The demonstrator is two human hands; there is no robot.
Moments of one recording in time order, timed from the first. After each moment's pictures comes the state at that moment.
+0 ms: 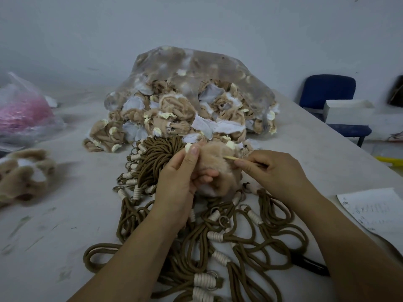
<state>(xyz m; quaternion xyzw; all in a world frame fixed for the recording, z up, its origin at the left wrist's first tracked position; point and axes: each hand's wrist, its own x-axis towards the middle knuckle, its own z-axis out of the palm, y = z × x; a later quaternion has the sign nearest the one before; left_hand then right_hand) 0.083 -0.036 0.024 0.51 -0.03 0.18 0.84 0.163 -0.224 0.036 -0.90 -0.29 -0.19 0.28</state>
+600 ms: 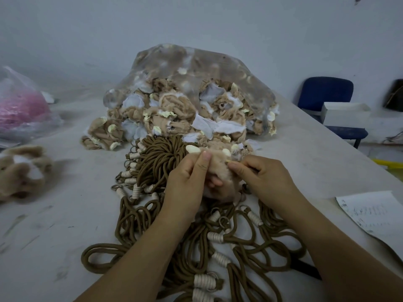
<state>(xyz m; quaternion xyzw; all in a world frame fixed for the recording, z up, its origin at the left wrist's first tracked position) 0.081 -0.045 0.018 0.67 -0.01 0.24 0.70 0.154 -0.206 0.028 -0.88 -0.27 -0.14 0.37</state>
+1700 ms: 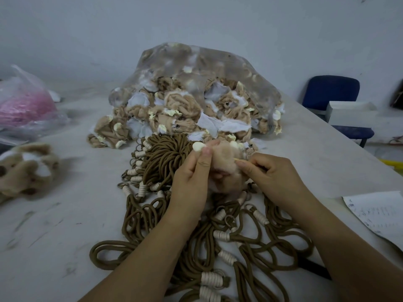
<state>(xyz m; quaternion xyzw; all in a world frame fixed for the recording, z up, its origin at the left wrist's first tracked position) 0.080 -0.045 0.018 0.63 -0.05 0.24 0.74 0.154 -0.208 0.028 -0.85 -0.29 -0.14 0.42</state>
